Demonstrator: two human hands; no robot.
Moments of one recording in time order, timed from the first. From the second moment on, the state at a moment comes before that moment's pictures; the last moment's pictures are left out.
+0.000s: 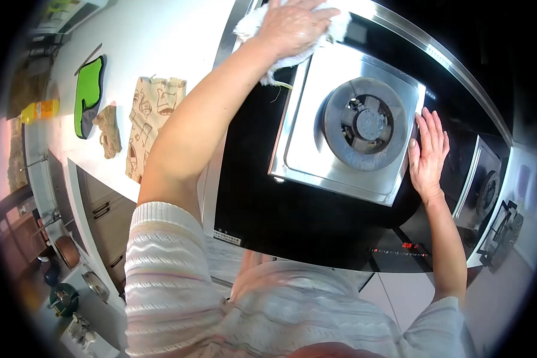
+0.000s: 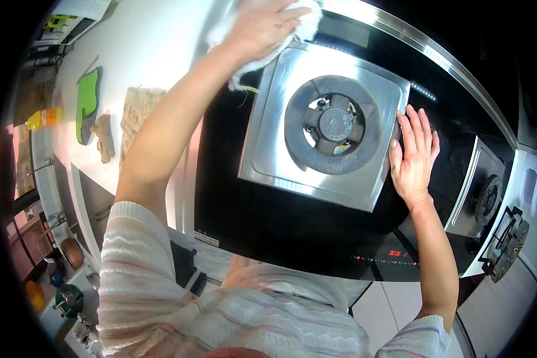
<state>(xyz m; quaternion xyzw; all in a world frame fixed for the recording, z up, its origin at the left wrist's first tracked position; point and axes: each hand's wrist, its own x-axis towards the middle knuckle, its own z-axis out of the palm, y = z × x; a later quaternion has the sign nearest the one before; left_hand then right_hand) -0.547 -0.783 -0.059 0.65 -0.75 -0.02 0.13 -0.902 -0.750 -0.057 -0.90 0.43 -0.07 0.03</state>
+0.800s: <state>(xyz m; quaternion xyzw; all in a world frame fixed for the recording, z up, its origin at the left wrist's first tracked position) -0.674 -0.483 -0.059 0.75 -0.63 0.00 0.22 -0.907 -0.750 -0.078 -0.90 0.43 -0.11 -0.04</state>
